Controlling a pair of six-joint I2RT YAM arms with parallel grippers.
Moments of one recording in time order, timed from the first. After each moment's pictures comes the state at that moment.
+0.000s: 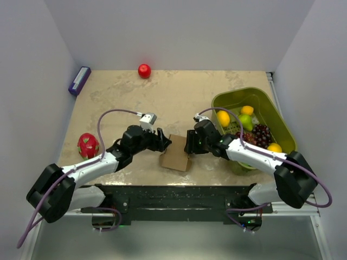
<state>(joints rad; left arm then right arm) -0.65 1.21 0.49 0.31 0.12 -0.47 0.75 1.36 0.79 -0.29 0.05 0.65</state>
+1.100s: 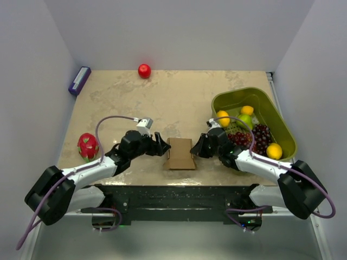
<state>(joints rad) -0.65 1.17 0.41 0.33 0.13 -0.58 0.66 1.25 0.52 0.03 -0.06 0.80</state>
